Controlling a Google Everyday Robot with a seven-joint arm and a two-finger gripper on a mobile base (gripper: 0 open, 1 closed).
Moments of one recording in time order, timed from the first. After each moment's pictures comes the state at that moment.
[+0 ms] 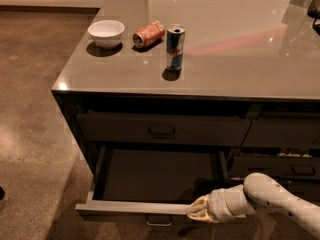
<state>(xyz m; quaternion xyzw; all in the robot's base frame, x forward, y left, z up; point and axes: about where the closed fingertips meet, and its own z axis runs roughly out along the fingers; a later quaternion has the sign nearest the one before) 0.403 -0.135 0.441 -0.64 0.66 0.26 0.29</state>
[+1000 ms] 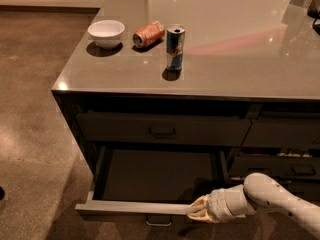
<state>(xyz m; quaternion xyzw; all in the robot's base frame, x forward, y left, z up) 0.403 -0.135 0.441 -0.64 0.66 0.26 0.29</state>
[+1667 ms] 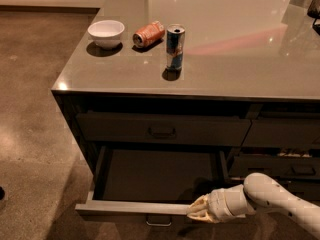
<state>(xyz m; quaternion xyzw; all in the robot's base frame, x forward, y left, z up) 0.403 -0.135 0.441 -0.64 0.66 0.26 0.29</state>
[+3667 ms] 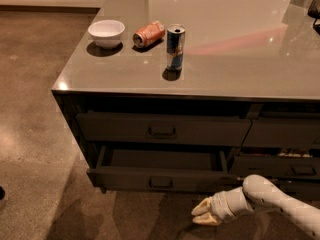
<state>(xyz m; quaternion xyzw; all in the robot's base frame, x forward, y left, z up) 0.413 -0.160 0.378 -0.64 0.67 0.28 0.27</state>
